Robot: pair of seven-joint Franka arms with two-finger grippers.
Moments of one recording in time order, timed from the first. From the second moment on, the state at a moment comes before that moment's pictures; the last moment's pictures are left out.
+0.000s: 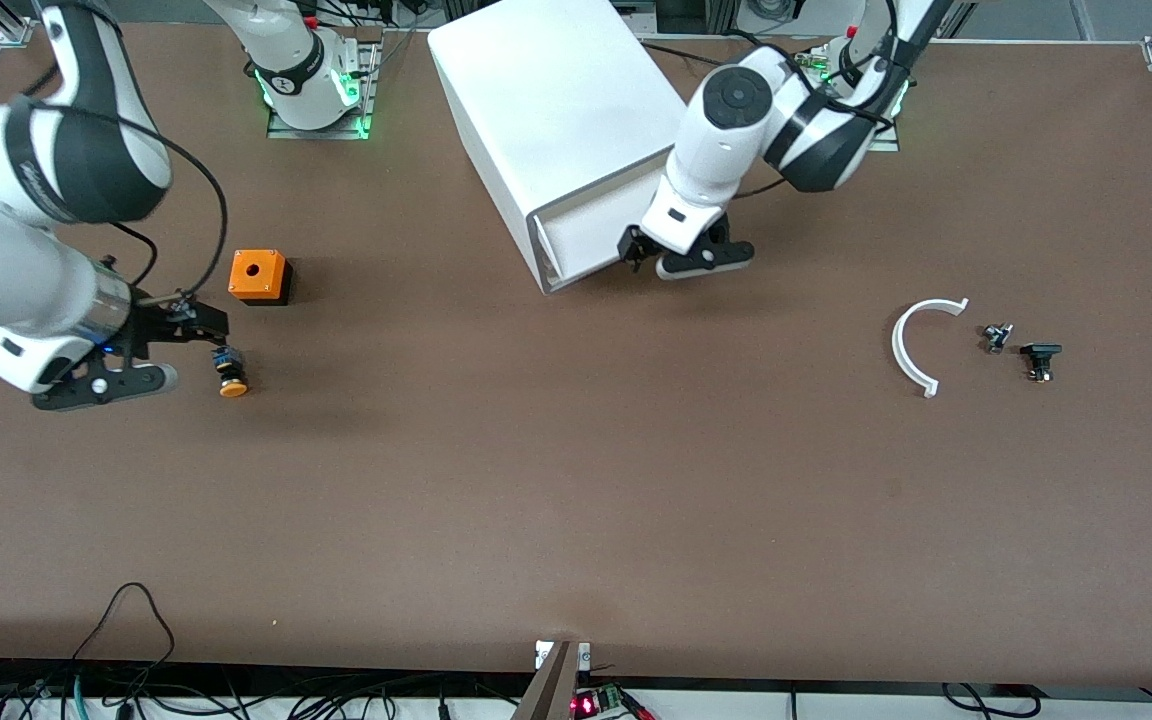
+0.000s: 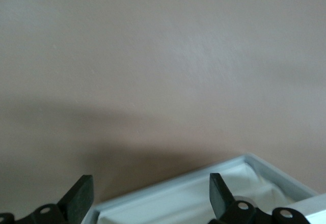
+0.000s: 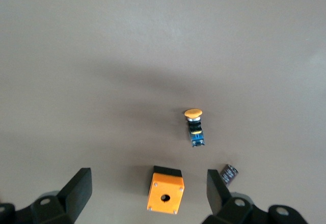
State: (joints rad) left arm -0.23 0.17 -0.53 -2.16 0.00 2.39 -0.98; right arm -0.18 0.30 0.35 -1.49 -0.16 1.67 -0.03
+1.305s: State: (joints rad) left arm -0.22 0.15 -0.63 -2.18 0.00 2.34 -0.98; right arm -0.01 0.10 -0.12 -1.45 -0.07 1.53 0.07
